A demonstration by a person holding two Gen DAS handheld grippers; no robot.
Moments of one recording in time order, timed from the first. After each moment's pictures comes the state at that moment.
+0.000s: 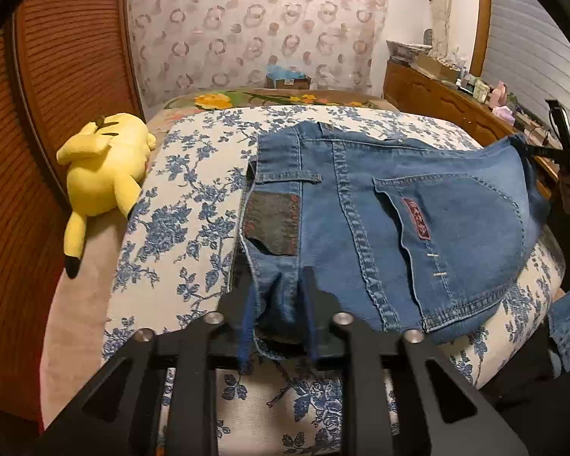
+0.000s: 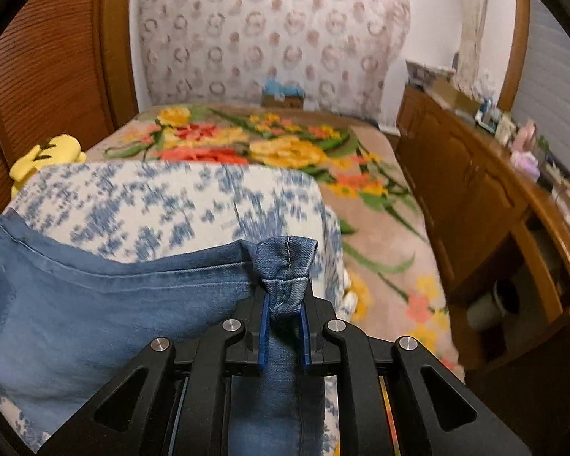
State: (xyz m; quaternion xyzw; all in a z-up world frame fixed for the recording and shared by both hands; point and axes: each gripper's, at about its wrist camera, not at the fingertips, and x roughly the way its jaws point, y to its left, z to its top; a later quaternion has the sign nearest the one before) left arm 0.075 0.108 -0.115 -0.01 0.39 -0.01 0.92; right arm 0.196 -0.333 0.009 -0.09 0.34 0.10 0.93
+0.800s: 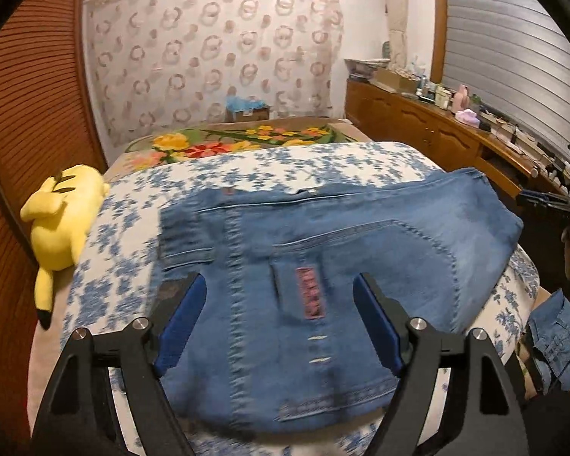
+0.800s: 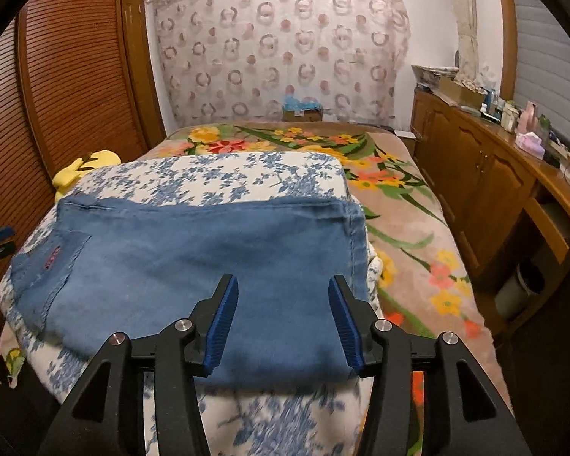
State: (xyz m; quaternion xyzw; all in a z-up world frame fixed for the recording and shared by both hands) left arm 0.102 0.021 -0.080 0.01 0.33 -0.07 0.94; right arm 0.085 -0.387 -0.010 -0.04 0.30 0.15 0.94
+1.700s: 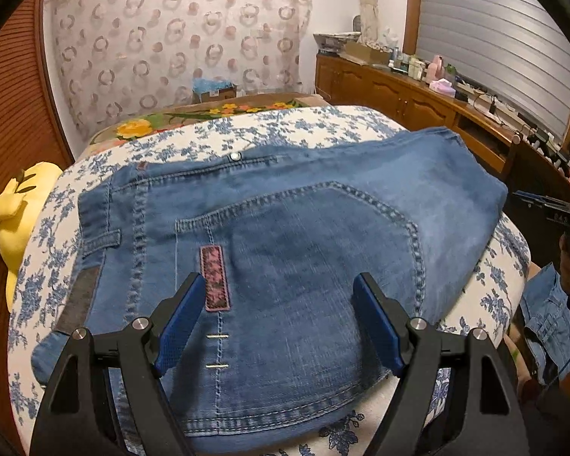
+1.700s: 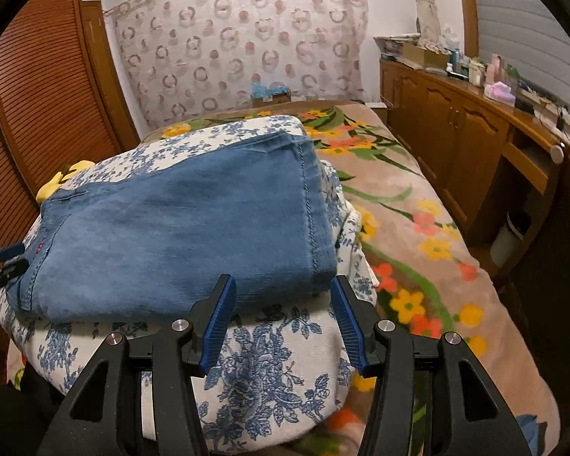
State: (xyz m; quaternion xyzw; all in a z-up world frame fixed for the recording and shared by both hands) left arm 0.113 -0.042 -0.113 0.03 0.37 -0.12 0.92; right arm 0.073 -0.412 -0.040 0.02 0.33 0.10 0.94
